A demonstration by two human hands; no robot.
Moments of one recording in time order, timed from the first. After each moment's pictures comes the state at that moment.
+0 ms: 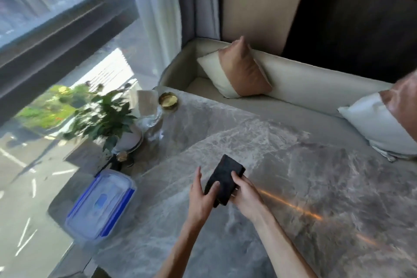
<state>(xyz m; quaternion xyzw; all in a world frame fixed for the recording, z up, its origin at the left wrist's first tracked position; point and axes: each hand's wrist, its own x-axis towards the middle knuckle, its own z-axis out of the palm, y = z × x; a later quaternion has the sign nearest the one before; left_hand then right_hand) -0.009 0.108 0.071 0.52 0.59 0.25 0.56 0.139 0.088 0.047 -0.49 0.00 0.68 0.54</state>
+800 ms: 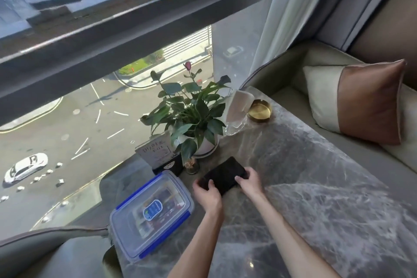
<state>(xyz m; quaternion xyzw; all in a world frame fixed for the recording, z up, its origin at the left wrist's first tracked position) -0.130 0.310 -0.047 0.05 0.79 0.47 0.40 -0.024 0.352 -0.052 -0.73 -0.38 0.53 0.20</state>
